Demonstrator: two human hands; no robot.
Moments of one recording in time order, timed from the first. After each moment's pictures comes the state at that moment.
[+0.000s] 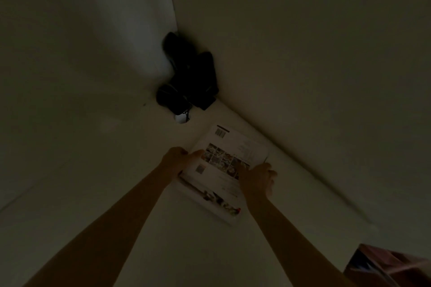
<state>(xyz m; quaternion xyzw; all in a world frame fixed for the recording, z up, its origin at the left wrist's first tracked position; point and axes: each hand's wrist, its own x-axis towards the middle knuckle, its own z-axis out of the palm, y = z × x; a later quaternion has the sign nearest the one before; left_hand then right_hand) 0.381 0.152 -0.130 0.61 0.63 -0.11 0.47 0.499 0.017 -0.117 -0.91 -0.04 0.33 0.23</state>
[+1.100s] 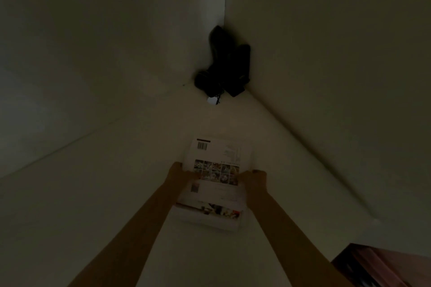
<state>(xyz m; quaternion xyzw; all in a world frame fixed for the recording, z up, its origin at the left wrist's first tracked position) 0.281 0.048 -0.111 0.44 0.70 0.09 0.56 0.434 -0.030 -0.116 -0.76 0.04 0.49 0.42</state>
